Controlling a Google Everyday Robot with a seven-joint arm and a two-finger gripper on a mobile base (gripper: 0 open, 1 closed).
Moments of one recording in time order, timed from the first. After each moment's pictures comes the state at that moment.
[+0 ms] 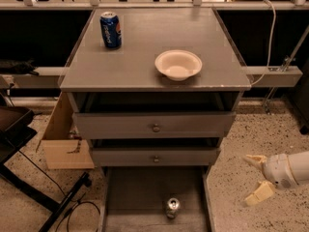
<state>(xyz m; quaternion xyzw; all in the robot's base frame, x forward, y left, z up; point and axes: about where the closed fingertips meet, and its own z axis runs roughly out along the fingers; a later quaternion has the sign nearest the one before) 0.438 -0.282 0.595 -0.48 0.78 0.28 0.28</state>
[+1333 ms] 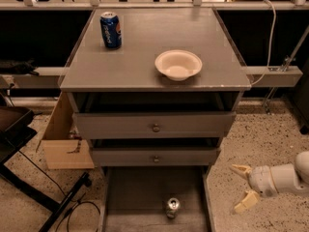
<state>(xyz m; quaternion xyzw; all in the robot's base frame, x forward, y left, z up) 0.447 -0.269 0.505 -0.50 0.74 0.32 0.30</state>
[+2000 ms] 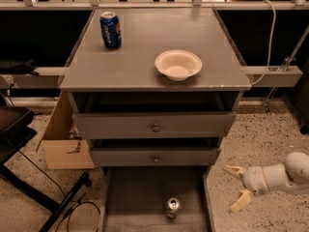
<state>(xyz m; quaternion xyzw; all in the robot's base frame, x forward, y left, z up) 0.462 -0.266 0.468 -0.52 0.72 0.35 0.31</state>
